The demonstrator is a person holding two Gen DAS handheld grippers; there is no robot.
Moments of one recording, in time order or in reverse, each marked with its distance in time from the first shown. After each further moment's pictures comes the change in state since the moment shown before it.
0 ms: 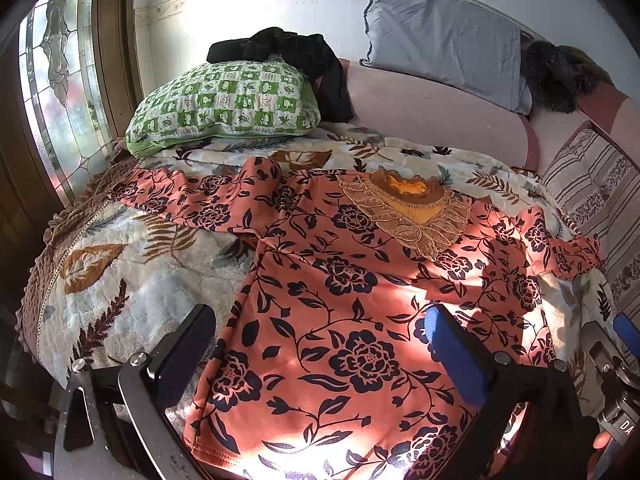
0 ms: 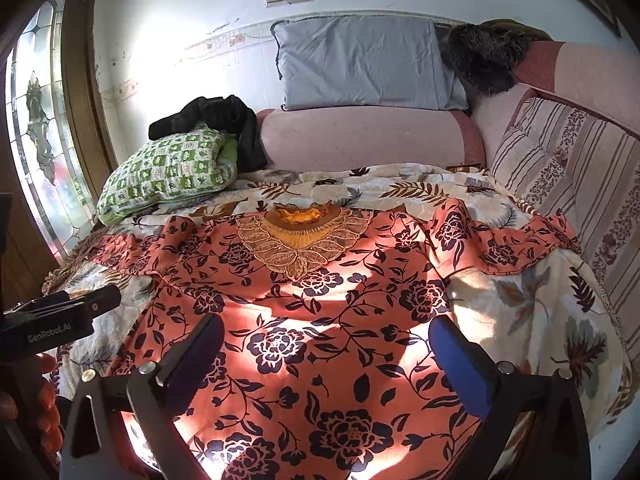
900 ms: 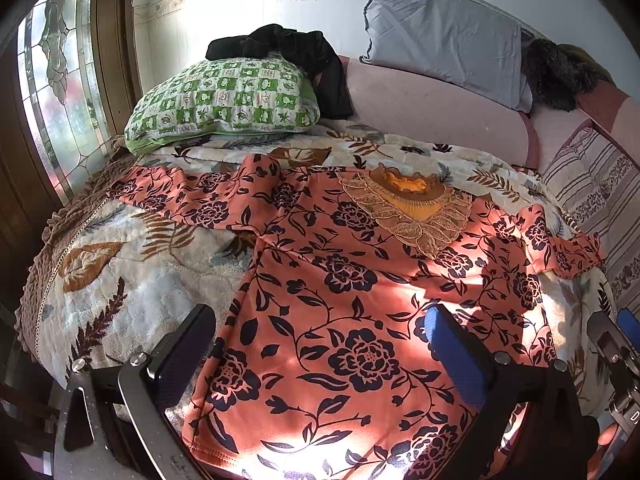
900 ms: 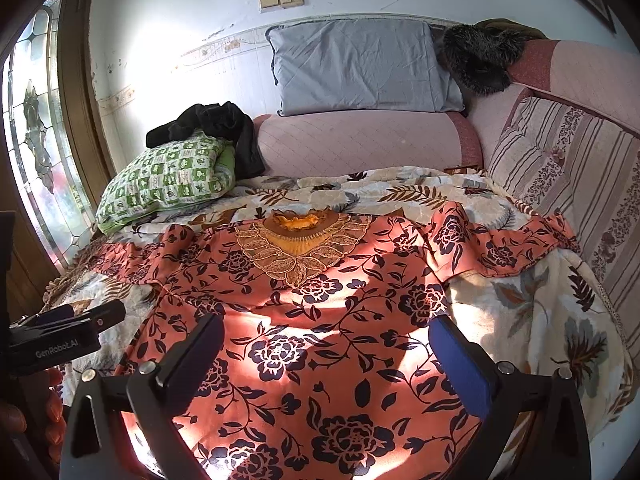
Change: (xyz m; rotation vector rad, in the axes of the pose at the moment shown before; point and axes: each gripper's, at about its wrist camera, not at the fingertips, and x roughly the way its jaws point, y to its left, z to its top) left arm 0.005 0.001 -0.001 -0.002 0.011 -0.008; right arm -0.003 -0.001 0.005 0.019 -0.011 -0.001
